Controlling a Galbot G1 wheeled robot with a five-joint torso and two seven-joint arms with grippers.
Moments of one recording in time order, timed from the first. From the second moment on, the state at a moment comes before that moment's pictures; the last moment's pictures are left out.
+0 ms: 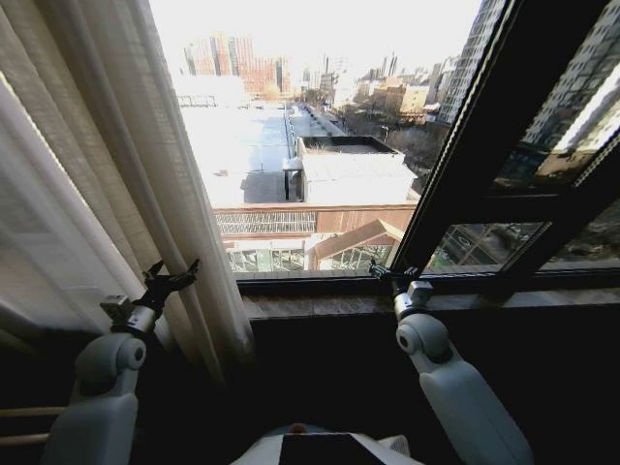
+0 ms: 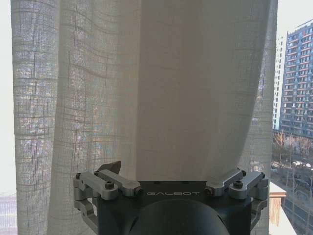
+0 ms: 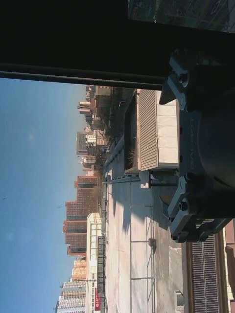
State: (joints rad) left arm 1.32 -1.21 -0.87 -2.05 -0.45 0.35 0.19; right arm -1.20 1.11 0.41 1.99 0.45 -0.29 0.38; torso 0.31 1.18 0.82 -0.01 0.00
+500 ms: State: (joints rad) left arm 1.25 -1.21 -0.80 -2.03 -0.40 0.35 0.07; right arm -1.21 1.11 0.39 2.00 0.44 -0.28 0.38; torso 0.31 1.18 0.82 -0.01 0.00
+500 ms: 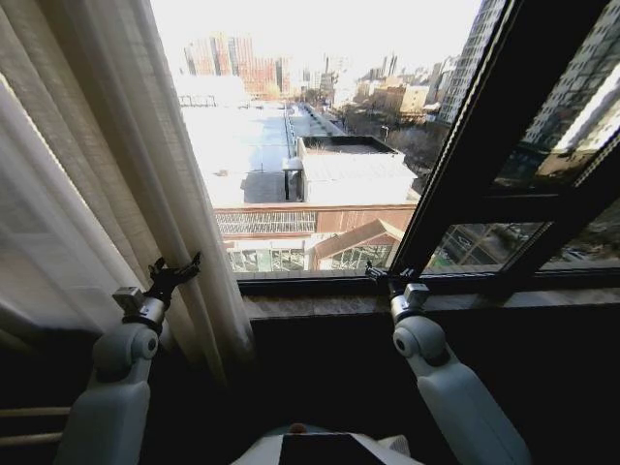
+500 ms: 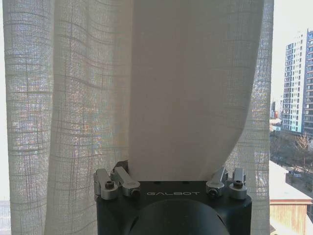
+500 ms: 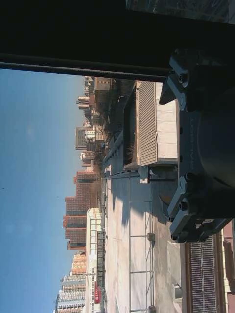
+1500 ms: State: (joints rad) left arm 1.17 -1.21 -0.85 -1.99 -0.46 0.40 -0.31; right arm -1.23 1.13 0.37 2.01 0.41 -0.26 0.37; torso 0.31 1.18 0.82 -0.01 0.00
